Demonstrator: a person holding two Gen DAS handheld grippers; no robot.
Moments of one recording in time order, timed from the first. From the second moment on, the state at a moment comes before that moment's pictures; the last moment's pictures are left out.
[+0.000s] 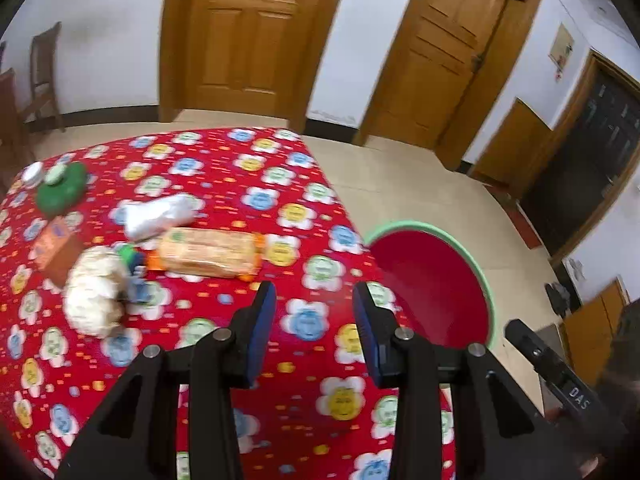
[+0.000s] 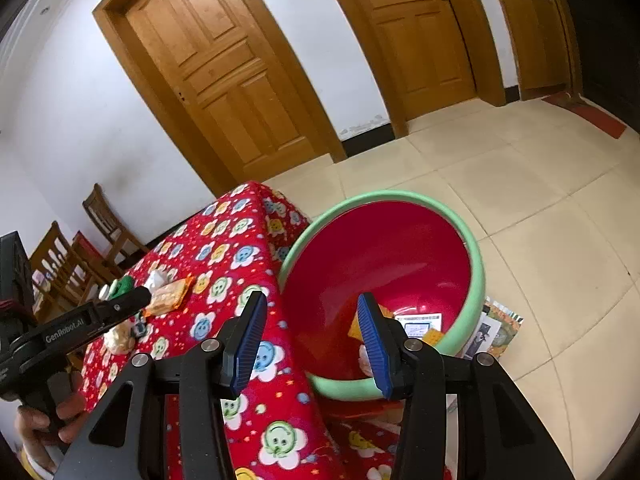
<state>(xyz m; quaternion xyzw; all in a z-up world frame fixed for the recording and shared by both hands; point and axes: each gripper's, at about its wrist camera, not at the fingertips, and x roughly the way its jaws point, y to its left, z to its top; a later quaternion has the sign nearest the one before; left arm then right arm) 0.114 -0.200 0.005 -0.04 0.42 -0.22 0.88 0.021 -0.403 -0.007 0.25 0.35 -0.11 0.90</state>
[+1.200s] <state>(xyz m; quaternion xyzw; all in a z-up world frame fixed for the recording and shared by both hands) 0.165 -0.066 -0.047 -0.08 0.46 -0.07 0.88 0.085 -0.333 -0.007 0.19 0.40 -0.03 0.90</state>
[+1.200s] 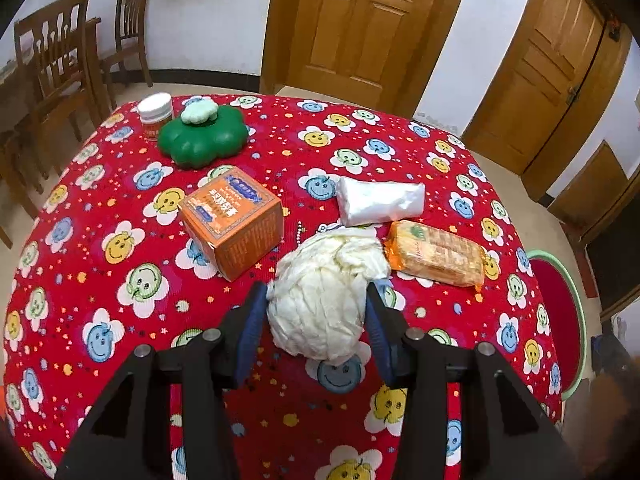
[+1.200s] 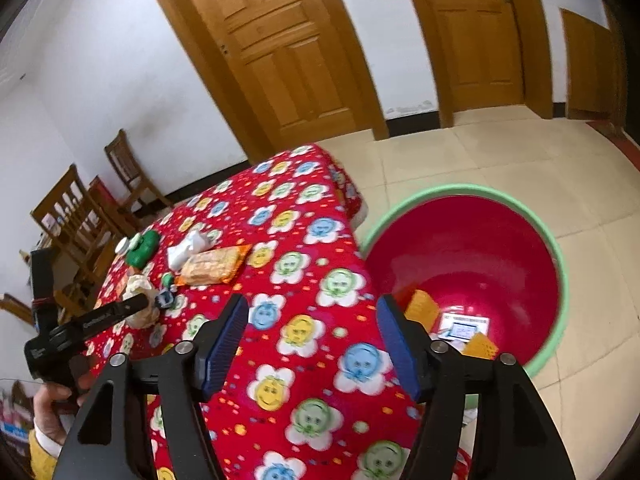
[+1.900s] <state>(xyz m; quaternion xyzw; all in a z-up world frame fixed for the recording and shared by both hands) 0.146 -0.009 -0.020 -0.15 0.41 -0.06 0.90 0.194 -0.239 -0.042 0.08 0.47 0.05 0.88</state>
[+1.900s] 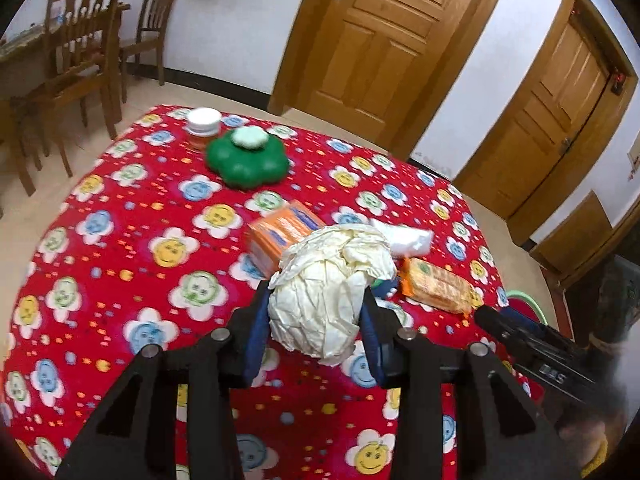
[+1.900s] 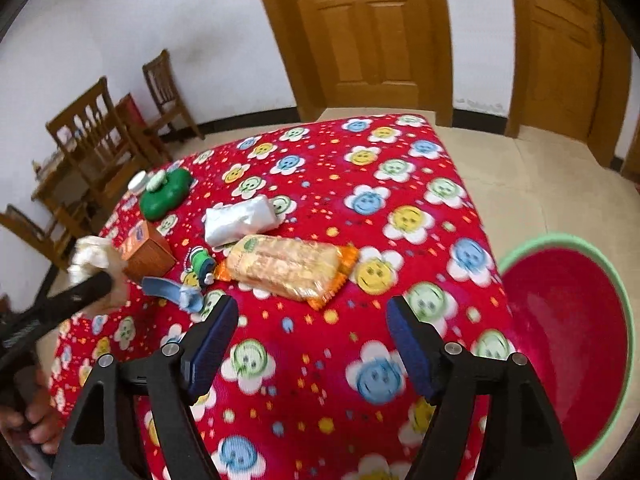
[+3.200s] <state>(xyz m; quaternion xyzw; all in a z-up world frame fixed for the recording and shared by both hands) 0.125 -0.021 -0.015 -0.13 0.42 -0.08 0.90 0.190 -0.231 -0.061 0.07 0.47 0.09 0.87</state>
